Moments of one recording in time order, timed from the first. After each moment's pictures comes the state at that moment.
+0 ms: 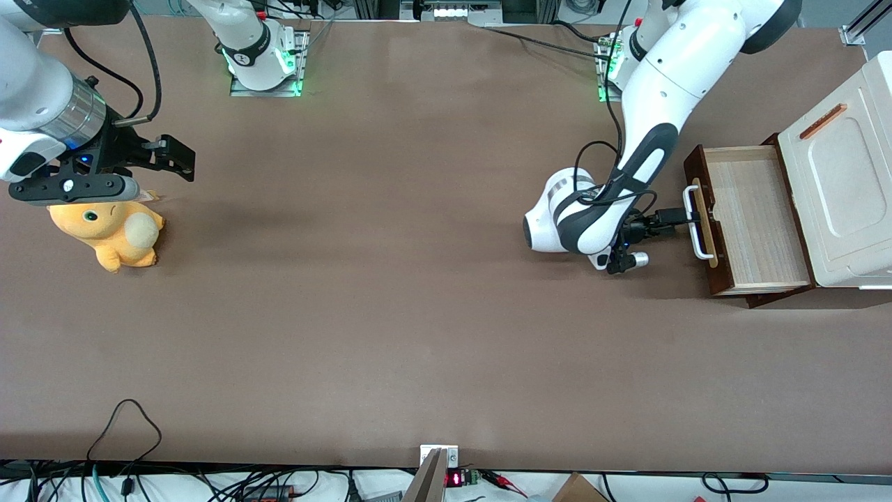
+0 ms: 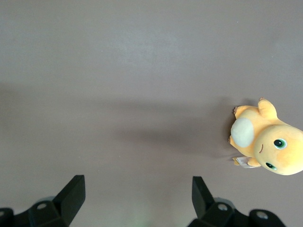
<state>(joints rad) -0.20 0.78 -0.39 -1.70 1.09 1.12 -1.01</state>
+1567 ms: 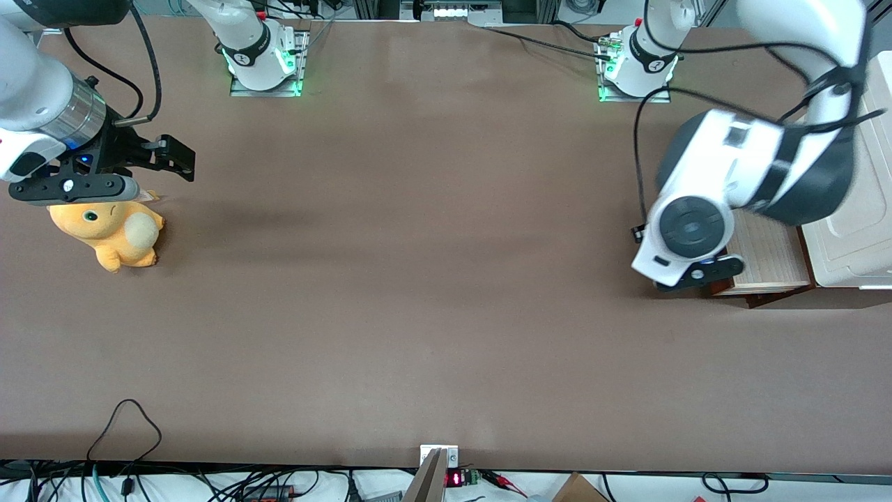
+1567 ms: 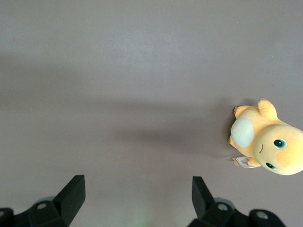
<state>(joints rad) 0.02 0.50 -0.42 -1.28 0.37 1.28 -0.64</state>
